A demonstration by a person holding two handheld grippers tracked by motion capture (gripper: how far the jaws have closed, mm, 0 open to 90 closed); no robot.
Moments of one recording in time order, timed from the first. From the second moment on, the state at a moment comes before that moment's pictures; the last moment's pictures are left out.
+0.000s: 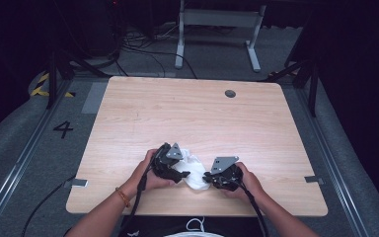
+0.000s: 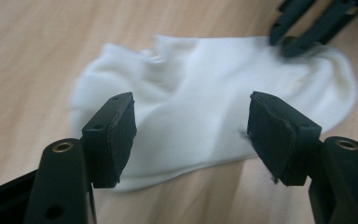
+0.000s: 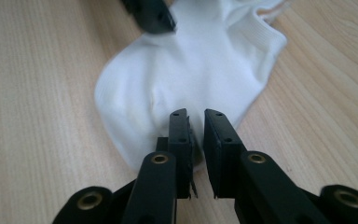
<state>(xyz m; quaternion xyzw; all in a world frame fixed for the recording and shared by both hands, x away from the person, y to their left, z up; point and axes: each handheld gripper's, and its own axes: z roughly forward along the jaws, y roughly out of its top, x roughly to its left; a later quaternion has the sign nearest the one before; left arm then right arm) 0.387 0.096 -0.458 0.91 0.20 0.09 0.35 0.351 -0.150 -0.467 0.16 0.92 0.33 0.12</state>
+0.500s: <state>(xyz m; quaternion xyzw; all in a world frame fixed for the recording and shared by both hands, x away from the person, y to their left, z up) 0.410 0.113 -0.473 0.90 0.24 0.08 0.34 0.328 -0.147 -0.456 0.07 0.91 0.39 0.09</state>
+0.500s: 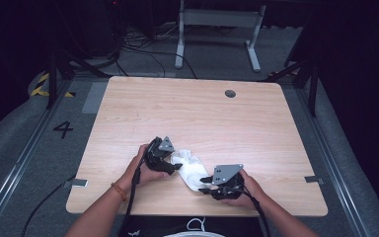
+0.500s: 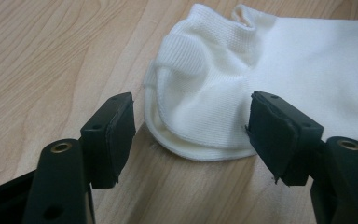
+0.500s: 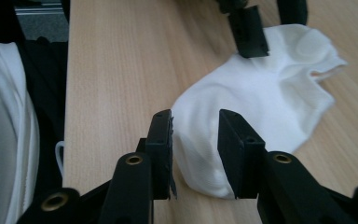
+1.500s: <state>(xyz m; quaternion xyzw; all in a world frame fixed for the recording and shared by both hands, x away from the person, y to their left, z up) 0.421 0.082 -0.479 0.91 0.19 0.09 0.36 0.332 -0.145 -0.470 0.06 0.93 0.36 0.07</state>
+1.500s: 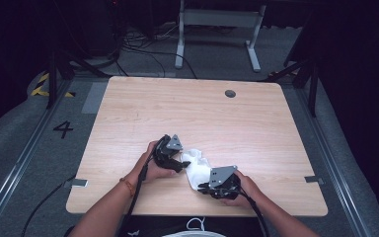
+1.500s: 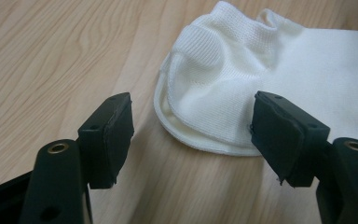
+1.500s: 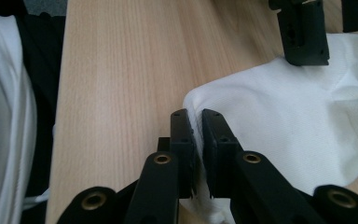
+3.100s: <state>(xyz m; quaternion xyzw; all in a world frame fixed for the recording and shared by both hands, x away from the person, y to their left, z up) 0.392 0.045 -0.480 0.92 0.11 0.04 0.37 0.309 -0.184 -0.475 0.04 0.92 0.37 0.08</state>
